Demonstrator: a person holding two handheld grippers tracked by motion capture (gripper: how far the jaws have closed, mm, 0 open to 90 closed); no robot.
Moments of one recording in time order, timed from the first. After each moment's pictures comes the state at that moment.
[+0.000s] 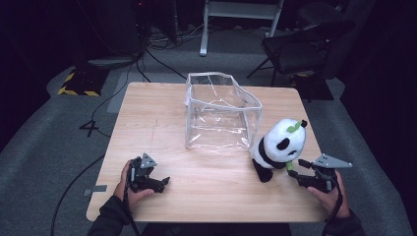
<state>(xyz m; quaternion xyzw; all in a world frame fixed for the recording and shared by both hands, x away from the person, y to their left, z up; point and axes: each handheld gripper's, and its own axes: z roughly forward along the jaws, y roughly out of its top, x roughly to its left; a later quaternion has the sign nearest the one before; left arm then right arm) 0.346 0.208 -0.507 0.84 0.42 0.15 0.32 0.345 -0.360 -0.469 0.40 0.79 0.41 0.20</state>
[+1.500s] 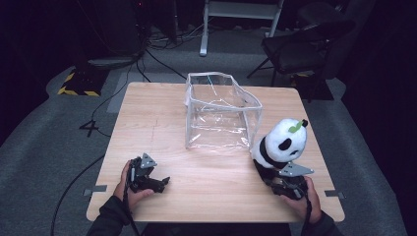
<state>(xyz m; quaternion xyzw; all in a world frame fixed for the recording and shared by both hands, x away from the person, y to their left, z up) 0.346 0.208 -0.507 0.84 0.42 0.15 0.32 0.334 -0.287 -0.494 0.35 0.85 0.35 0.19</state>
